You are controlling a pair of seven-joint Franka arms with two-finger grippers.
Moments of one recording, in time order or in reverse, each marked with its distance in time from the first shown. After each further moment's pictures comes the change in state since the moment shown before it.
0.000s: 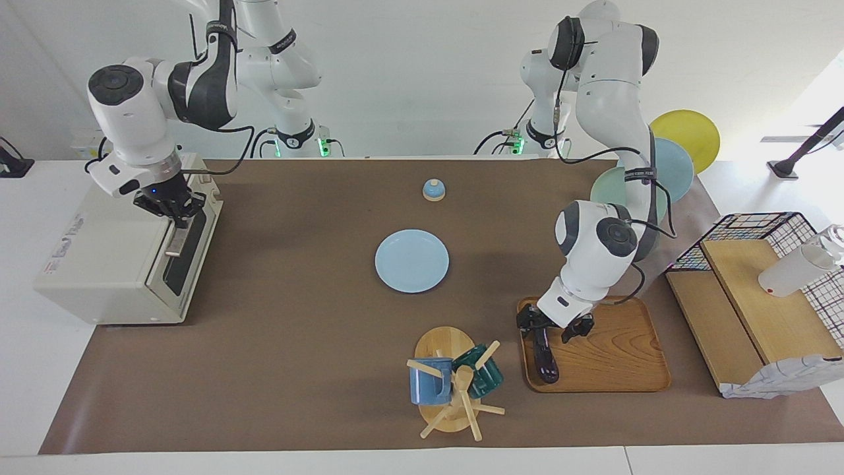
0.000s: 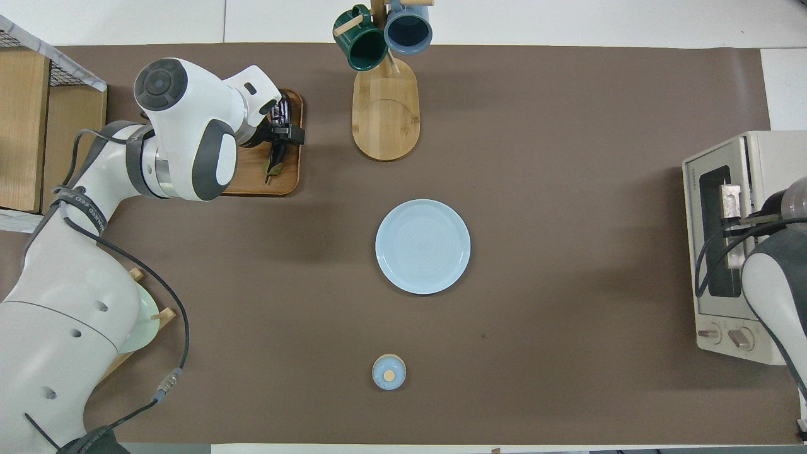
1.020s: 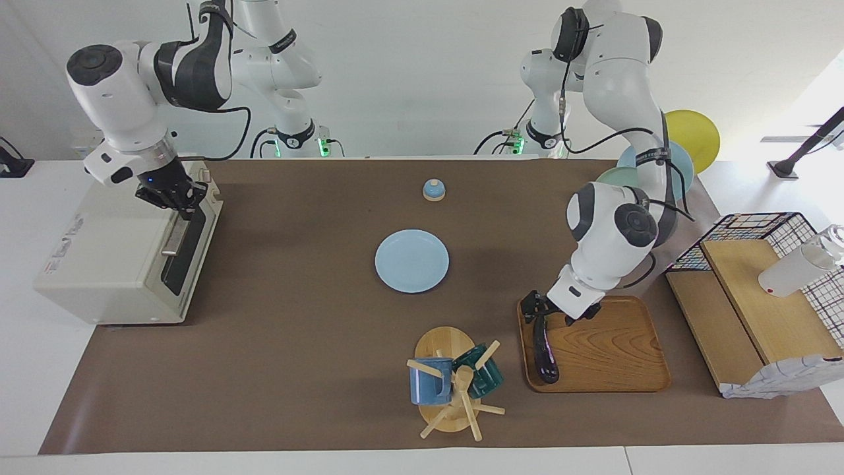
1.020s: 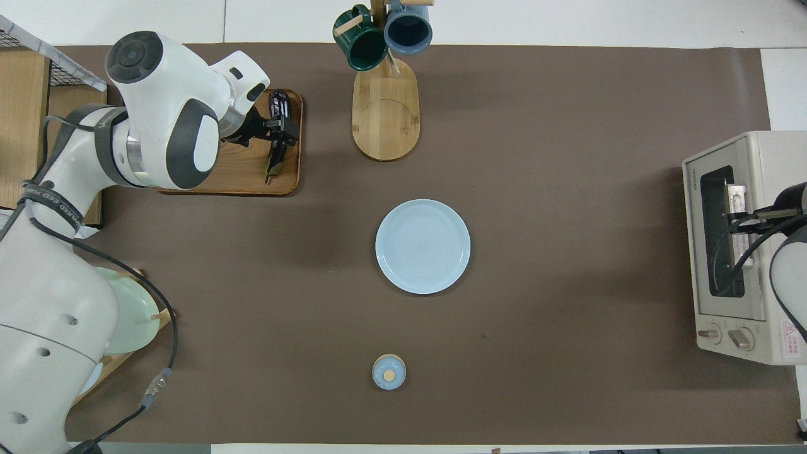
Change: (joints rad) left arm 0.001 -0.019 -0.013 0.080 -0.022 -0.162 -0.077; right arm -0.014 -0.008 -0.011 0.055 0.078 -0.066 -0.039
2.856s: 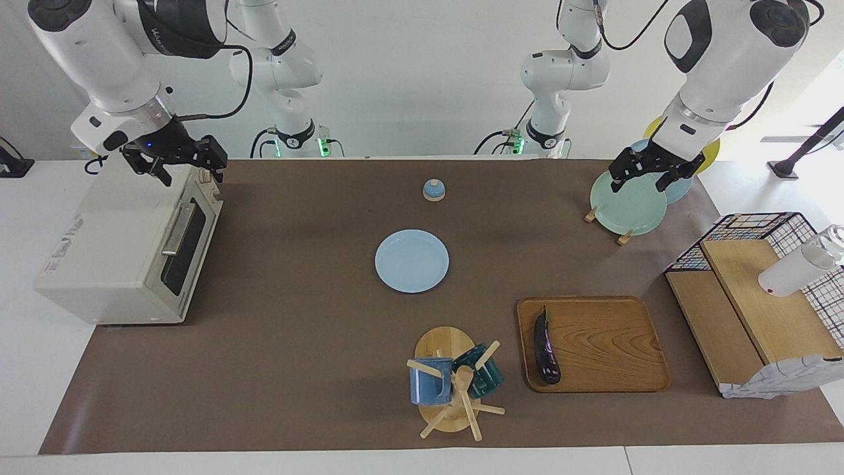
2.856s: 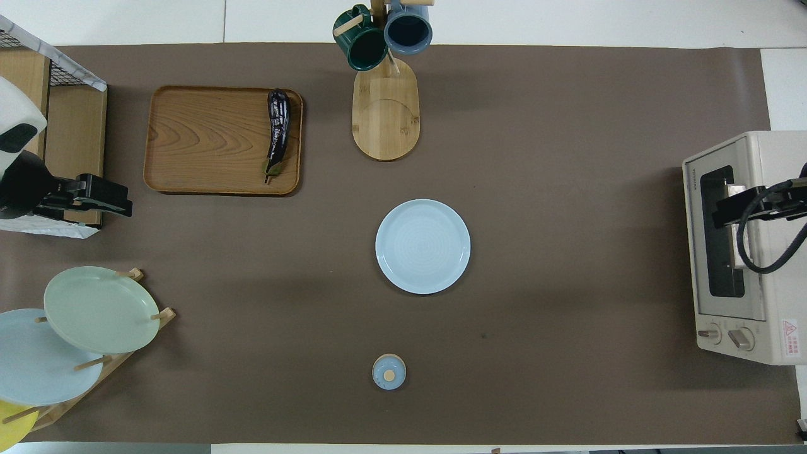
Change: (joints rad) left arm 0.184 -0.616 0.026 -0.206 0.081 -0.573 0.063; right arm 0.085 0.076 0.011 0.376 0.116 -0.412 0.020
